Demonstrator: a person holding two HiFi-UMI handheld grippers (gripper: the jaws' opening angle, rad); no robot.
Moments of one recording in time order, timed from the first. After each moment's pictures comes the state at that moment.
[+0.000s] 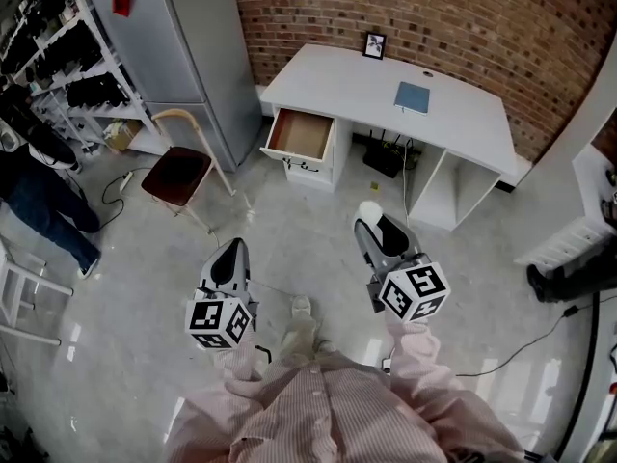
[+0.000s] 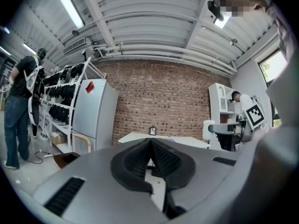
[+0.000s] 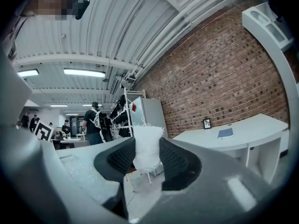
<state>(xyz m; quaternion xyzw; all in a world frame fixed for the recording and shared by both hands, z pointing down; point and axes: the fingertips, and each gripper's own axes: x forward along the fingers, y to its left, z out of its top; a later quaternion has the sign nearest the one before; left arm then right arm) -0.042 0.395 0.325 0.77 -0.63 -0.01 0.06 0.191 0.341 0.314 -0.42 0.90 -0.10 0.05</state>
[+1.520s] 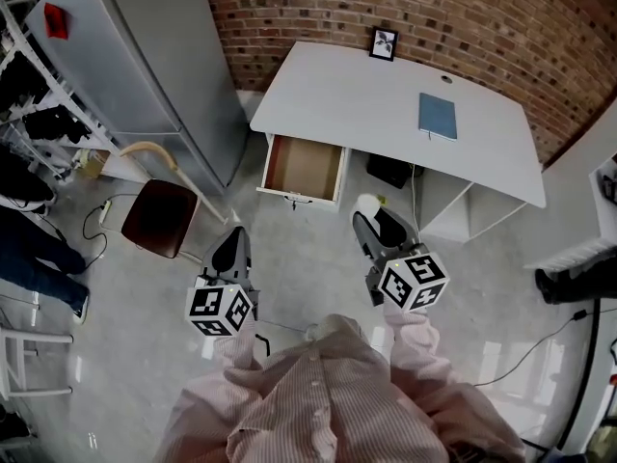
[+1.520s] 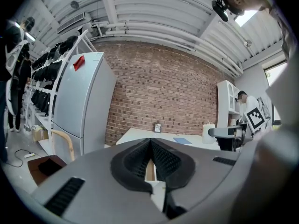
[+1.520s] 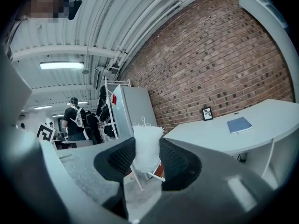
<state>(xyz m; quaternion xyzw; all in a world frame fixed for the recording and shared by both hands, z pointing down) -0.146 0.073 0.359 0.80 -0.59 0.01 0.11 0.086 0.047 0.354 -0.46 0.87 -0.16 0.03</state>
